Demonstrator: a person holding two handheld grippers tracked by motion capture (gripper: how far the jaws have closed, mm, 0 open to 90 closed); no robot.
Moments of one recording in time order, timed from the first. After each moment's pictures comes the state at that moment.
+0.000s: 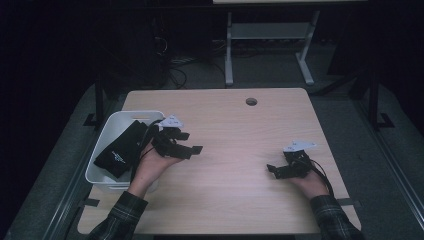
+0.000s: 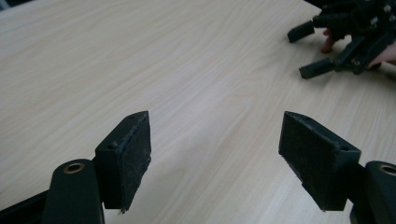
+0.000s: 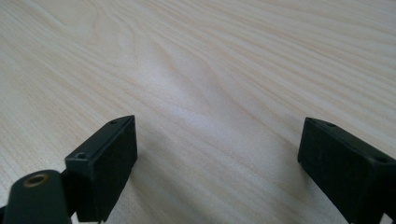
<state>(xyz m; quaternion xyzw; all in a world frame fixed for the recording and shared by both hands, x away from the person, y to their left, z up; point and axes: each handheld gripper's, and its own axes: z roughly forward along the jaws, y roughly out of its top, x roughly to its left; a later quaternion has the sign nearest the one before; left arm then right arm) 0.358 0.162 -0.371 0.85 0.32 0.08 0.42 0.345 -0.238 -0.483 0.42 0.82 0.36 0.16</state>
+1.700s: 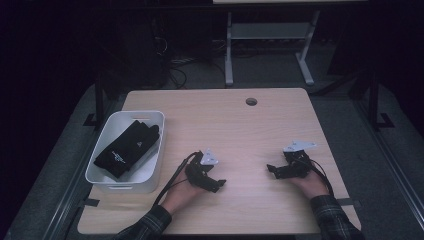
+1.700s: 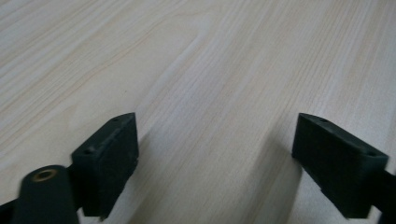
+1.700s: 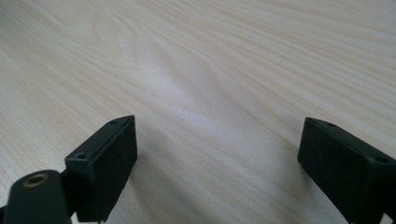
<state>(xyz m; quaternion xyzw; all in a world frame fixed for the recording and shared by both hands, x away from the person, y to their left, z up) 0.328 0.095 -0.476 0.89 0.25 0.10 0.36 0.345 -0.238 -0.483 0.42 0.82 0.36 0.16</state>
